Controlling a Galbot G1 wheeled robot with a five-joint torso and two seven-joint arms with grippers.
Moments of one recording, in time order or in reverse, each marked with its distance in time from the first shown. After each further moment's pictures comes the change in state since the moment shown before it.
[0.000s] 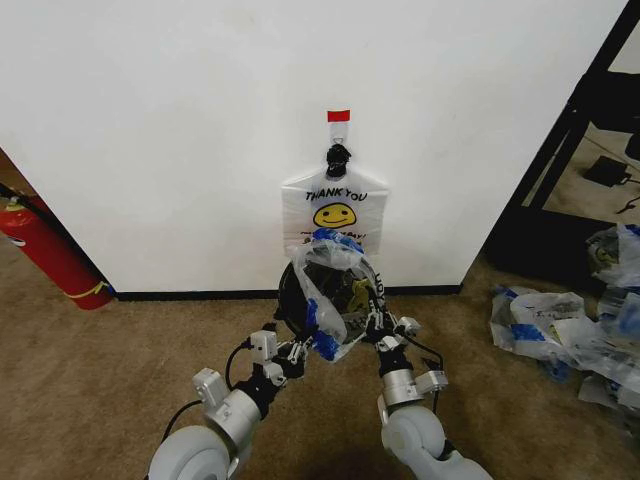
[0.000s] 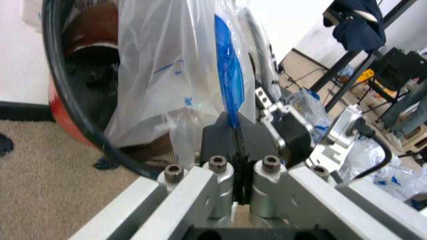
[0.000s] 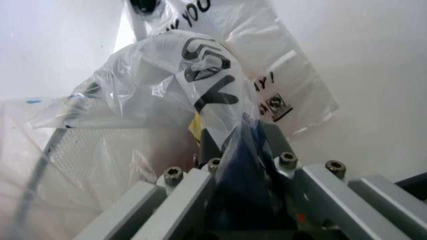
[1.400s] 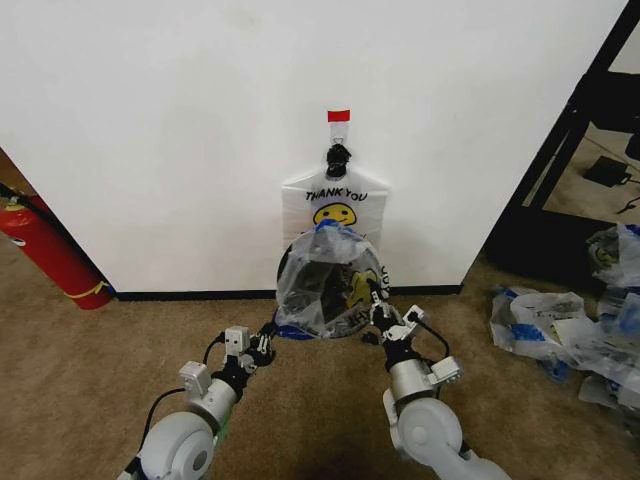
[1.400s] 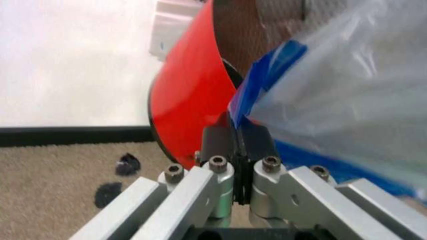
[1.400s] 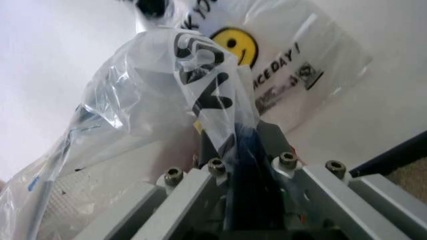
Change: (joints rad) left arm -0.089 0.016 -0.068 0.223 0.149 -0.097 -0.038; right arm -0.040 -0.091 -0.011 0.218 0.284 -0.150 0.041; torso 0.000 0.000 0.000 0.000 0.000
